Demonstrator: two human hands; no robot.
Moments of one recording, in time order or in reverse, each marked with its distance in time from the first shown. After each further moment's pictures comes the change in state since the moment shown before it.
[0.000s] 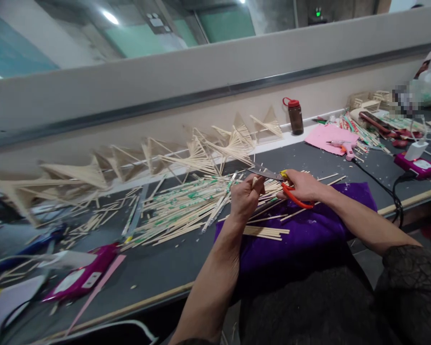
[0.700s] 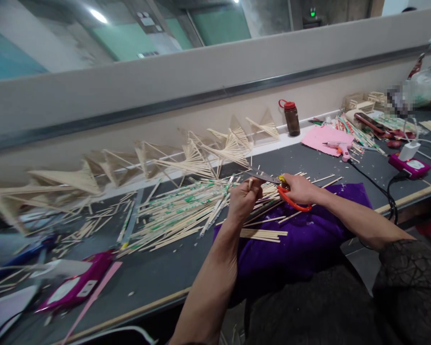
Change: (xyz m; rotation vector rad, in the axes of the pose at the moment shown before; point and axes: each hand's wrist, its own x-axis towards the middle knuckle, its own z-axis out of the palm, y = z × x) left_hand 0.003 -0.011 0.003 -0.067 -0.069 -0.106; right_hand 0.000 -0.002 0.006 0.068 0.026 0.026
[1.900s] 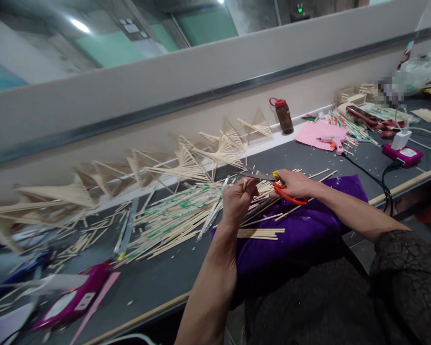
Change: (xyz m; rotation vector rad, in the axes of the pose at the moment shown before) left_hand -0.001 0.000 -0.002 0.088 0.017 0.120; right_hand 0.002 0.002 -0.005 -0.056 -0.068 0.020
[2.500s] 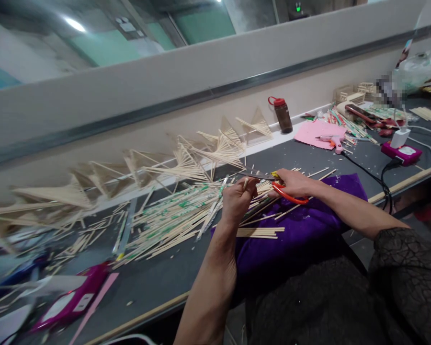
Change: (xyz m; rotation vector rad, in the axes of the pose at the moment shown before) left_hand 0.001 -0.001 -0.001 0.012 -0.025 0.011; right_hand -0.001 0.000 0.000 0.049 -0.001 -0.019
